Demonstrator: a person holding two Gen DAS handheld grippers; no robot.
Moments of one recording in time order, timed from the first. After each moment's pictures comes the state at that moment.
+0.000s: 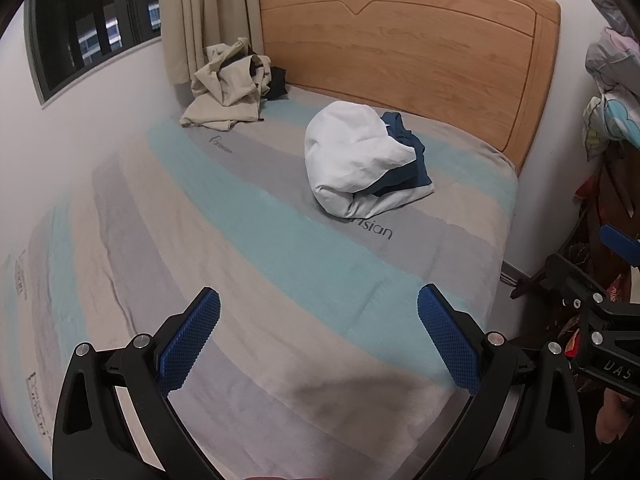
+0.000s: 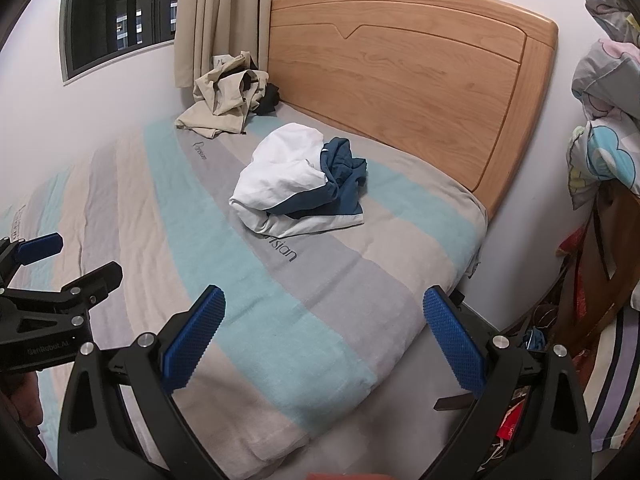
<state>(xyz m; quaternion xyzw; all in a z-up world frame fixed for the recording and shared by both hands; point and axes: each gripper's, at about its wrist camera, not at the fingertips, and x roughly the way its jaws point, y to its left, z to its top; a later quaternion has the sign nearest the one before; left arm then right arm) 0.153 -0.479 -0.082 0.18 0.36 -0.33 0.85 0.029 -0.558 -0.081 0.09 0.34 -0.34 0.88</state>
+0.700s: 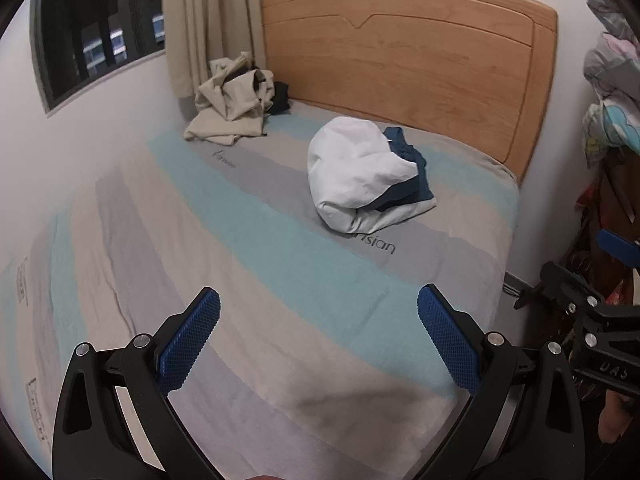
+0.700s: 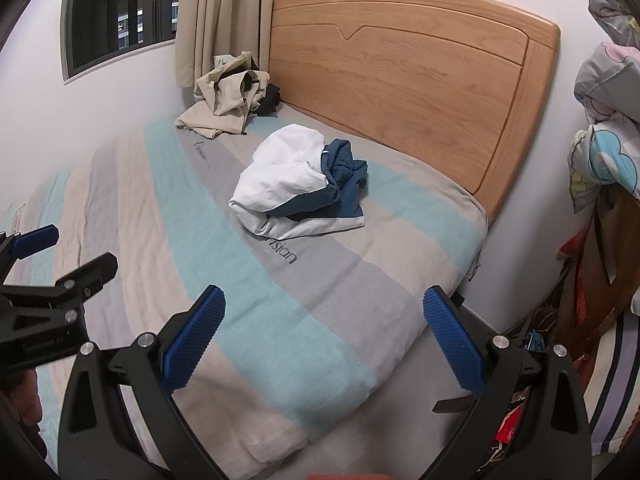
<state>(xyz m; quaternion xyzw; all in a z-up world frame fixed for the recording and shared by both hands) 0.149 -0.478 -0.078 0.18 0.33 -0.33 0.86 0.040 -0.565 -0.081 0.08 0.34 -0.33 0.88</state>
